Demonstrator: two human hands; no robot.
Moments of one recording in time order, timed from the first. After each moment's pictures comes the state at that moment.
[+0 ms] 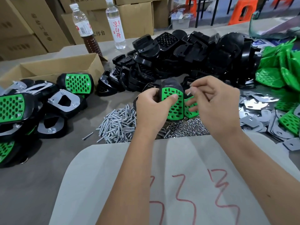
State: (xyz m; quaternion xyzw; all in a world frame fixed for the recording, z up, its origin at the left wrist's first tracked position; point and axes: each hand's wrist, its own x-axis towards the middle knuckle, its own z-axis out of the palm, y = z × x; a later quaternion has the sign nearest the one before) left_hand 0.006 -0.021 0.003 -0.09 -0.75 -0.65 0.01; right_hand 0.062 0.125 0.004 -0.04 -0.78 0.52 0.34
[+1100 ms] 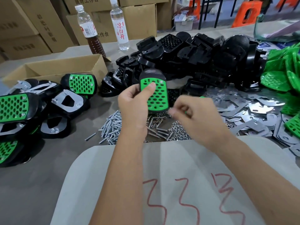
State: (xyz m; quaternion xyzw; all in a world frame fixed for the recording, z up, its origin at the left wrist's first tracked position) left_hand -0.002 -0.048 0.018 -0.01 -0.61 -0.79 0.04; right_hand 0.063 0.104 0.004 0.05 -0.91 0.37 0.21
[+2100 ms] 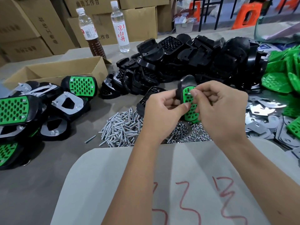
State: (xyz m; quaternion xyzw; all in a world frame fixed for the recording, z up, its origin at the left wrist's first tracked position) left_hand 0.016 -0.020 0.010 -0.21 -0.70 -0.68 -0.05; right_hand 0.062 0.117 0.011 -0.04 -0.78 0.48 0.39
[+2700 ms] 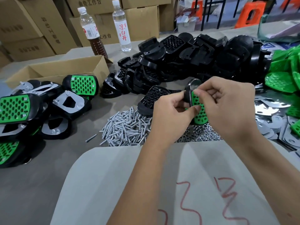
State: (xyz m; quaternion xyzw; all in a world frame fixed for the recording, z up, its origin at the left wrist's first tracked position) left_hand 0.021 -0.007 0.003 -0.23 -0.71 -0.66 -0.05; right_hand 0.062 0.132 0.020 0.00 -0.85 0.36 0.39
